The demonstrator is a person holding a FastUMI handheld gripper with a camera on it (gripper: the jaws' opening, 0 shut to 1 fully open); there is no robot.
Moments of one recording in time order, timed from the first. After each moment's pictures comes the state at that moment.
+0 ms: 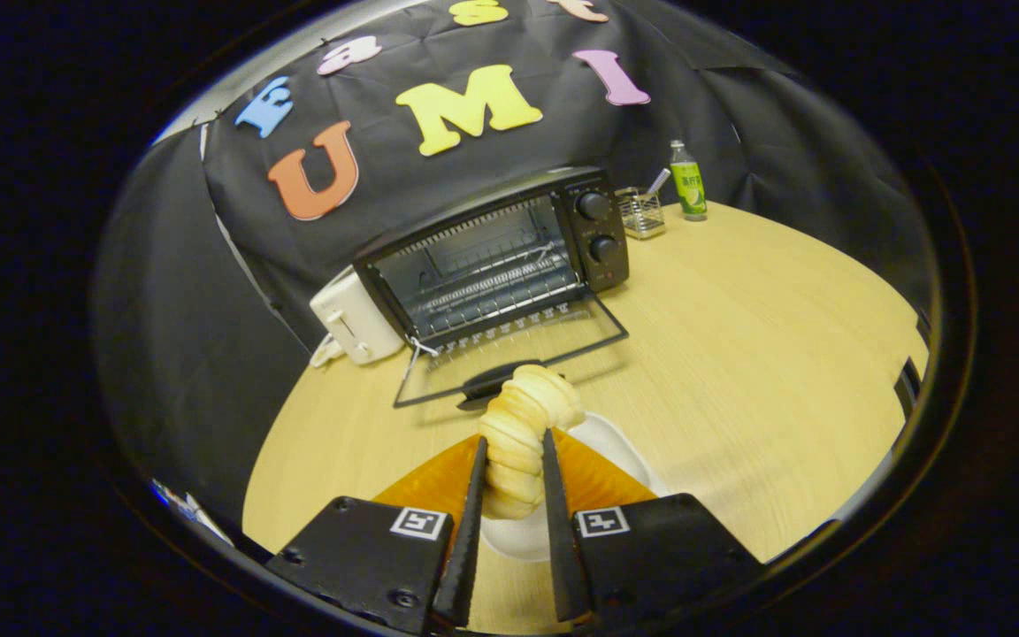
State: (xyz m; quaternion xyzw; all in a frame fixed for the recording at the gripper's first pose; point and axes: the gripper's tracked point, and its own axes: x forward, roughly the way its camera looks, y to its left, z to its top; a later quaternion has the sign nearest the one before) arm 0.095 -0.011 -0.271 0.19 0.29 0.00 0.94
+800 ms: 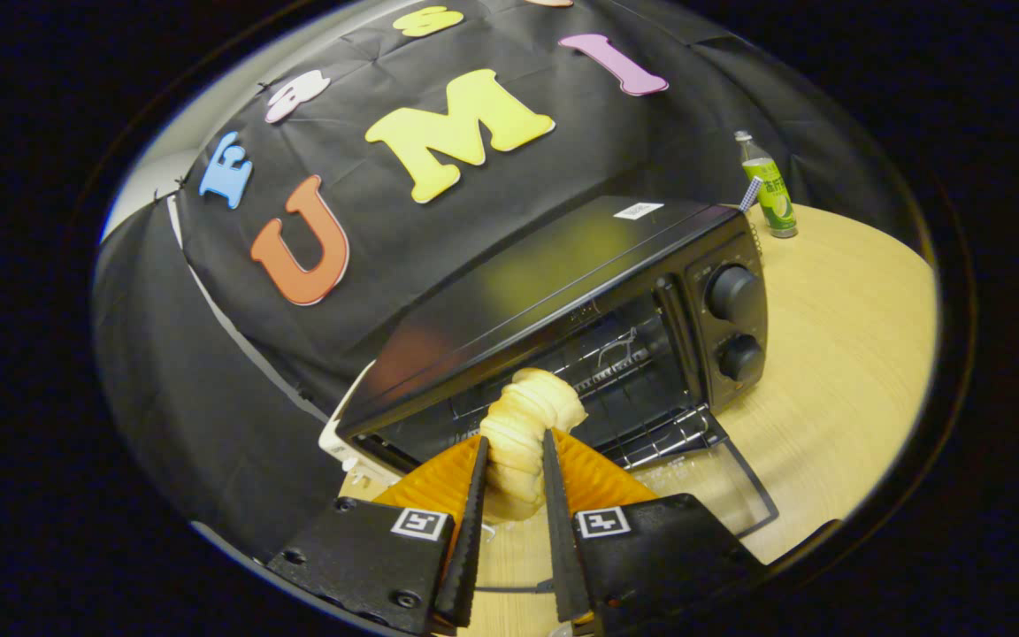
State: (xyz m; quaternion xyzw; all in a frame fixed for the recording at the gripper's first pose) arm 0.329 -0.003 -0.255 0.28 0.25 0.04 0.93
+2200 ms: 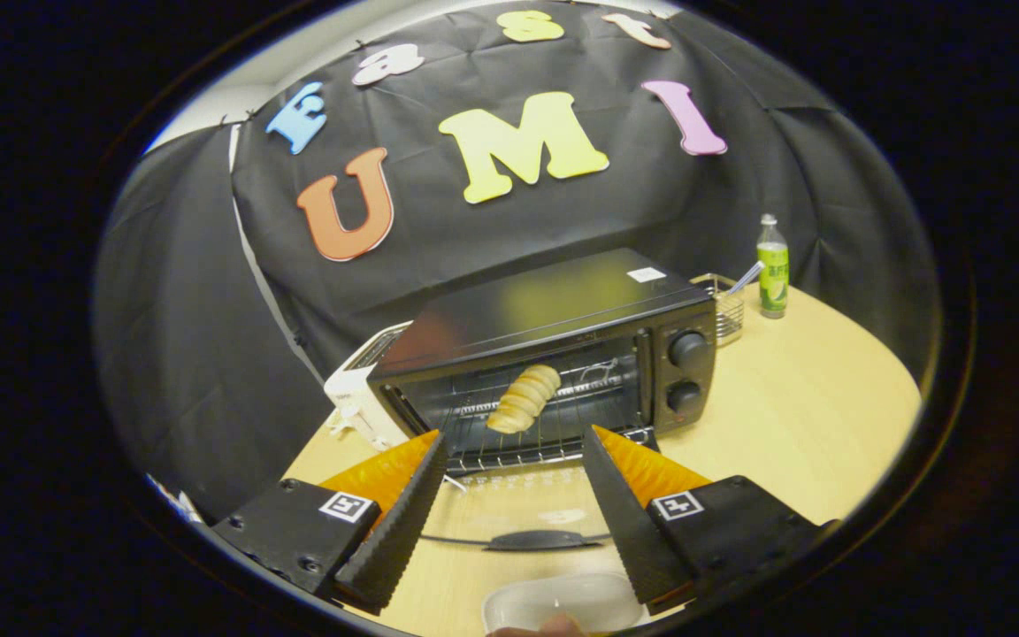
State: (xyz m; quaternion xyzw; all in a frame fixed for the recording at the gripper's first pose) arm 0.228 -0.024 -0.209 0.12 0.22 0.05 0.97
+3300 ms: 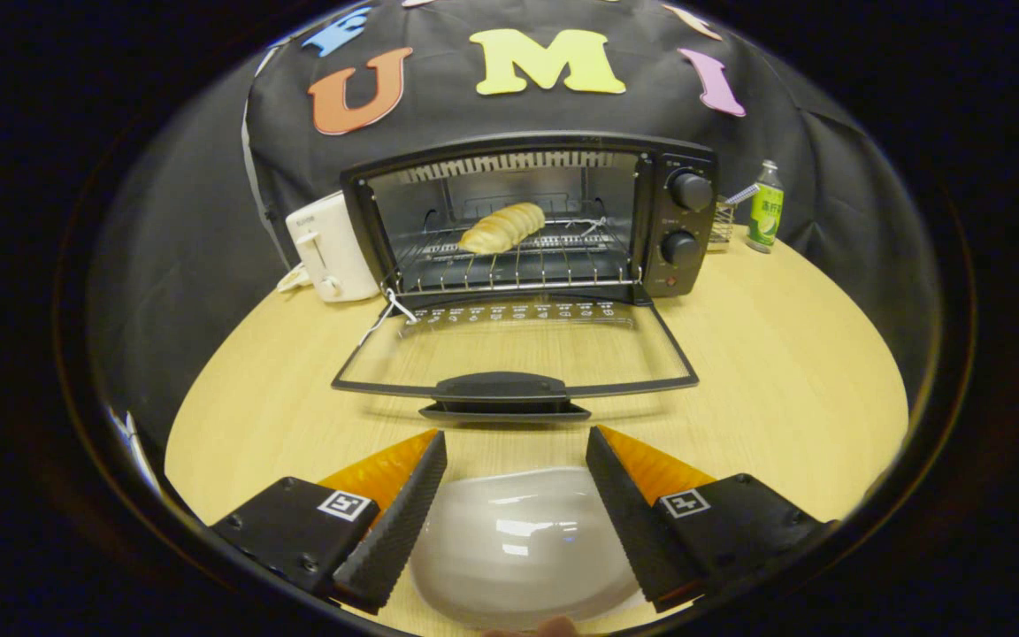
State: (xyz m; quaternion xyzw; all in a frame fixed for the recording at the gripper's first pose) arm 0.172 -0.010 -0.355 0.02 0.37 0.03 0.93
